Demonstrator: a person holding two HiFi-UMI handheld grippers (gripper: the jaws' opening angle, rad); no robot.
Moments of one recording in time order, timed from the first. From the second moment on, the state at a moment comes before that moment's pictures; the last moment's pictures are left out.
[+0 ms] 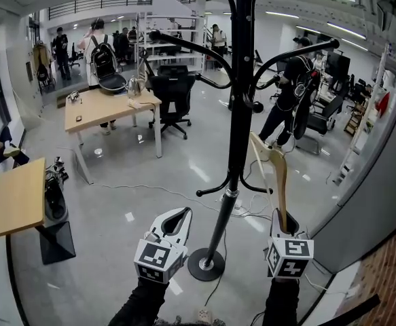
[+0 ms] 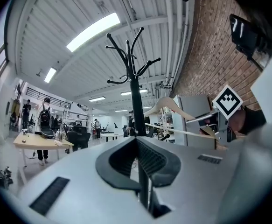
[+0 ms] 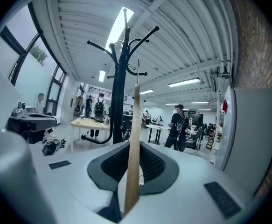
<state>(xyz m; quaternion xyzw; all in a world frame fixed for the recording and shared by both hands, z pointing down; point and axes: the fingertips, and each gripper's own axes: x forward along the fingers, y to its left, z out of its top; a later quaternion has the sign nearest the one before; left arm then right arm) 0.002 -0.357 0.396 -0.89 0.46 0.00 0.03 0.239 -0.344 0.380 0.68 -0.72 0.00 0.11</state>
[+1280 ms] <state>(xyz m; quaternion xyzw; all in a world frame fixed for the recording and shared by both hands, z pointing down) -0.024 -0.409 0.395 -0.84 0.54 0.00 0.03 0.209 -0.500 0.329 0.60 -0.79 -0.02 0.14</state>
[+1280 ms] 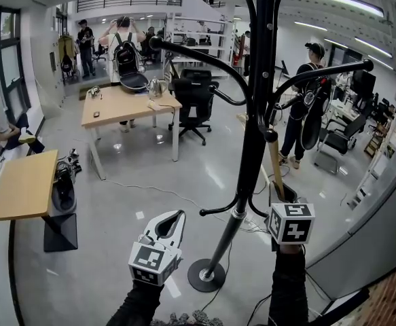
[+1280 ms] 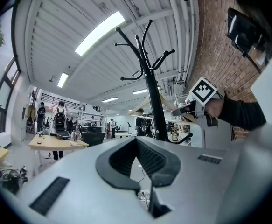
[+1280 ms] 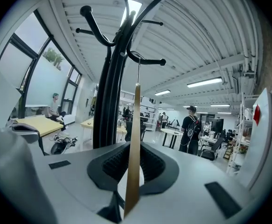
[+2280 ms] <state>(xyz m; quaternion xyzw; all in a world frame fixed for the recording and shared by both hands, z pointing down) -0.025 -0.390 0.393 -0.85 0.52 0.00 0.02 0.222 -0.438 0.285 0.61 -0.77 -0.15 0.05</state>
